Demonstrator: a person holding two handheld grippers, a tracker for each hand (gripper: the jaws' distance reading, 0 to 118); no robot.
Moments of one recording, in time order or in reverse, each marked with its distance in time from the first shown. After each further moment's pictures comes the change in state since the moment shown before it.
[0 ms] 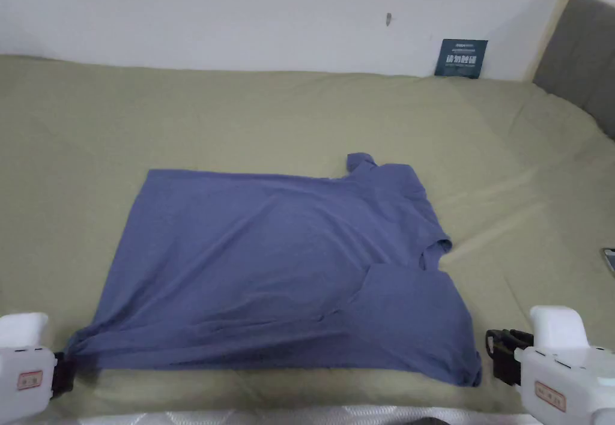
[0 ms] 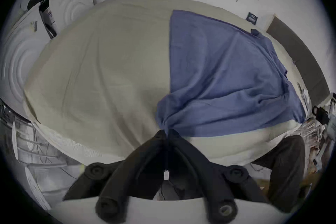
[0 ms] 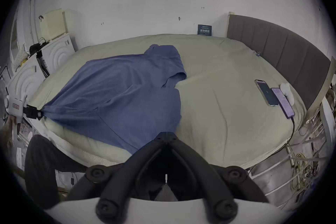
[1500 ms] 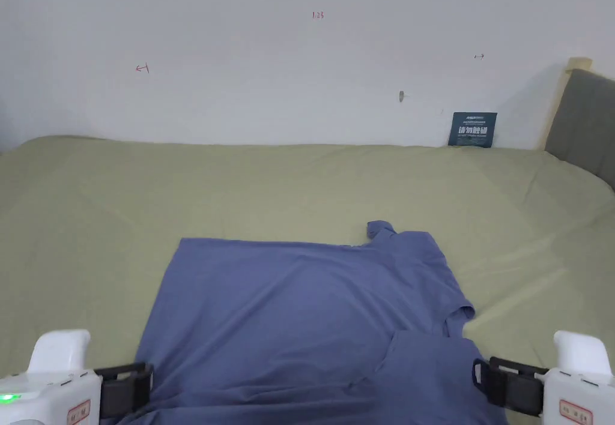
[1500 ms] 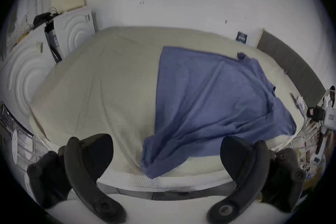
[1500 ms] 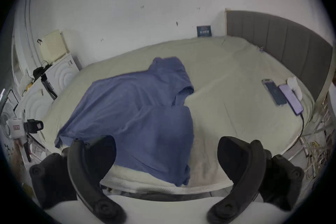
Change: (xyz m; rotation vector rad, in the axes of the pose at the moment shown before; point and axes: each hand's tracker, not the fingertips) left arm 0.028 0.025 0.073 0.335 -0.002 0.012; right arm -0.011 0.047 0.008 0.070 0.057 -0.126
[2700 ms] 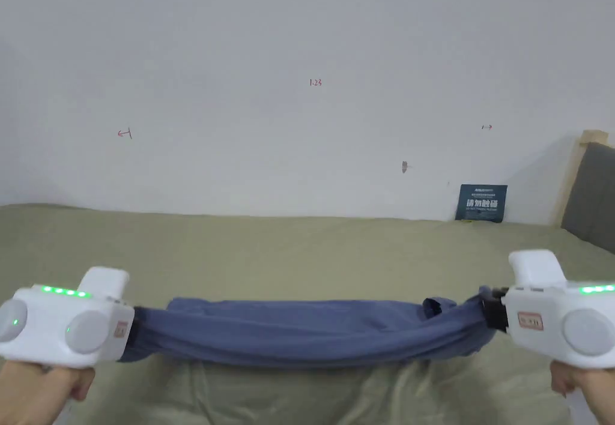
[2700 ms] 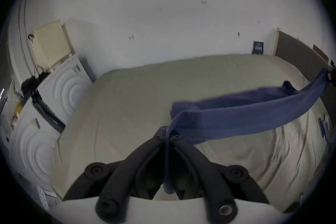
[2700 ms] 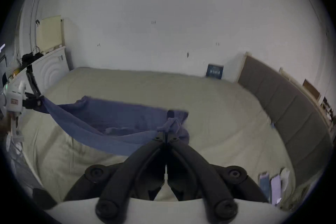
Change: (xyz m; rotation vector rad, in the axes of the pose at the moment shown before) left arm 0.033 0.192 -0.191 -0.086 0.093 -0.174; right arm -0.032 0.222 -0.147 0.059 -0.052 0.232
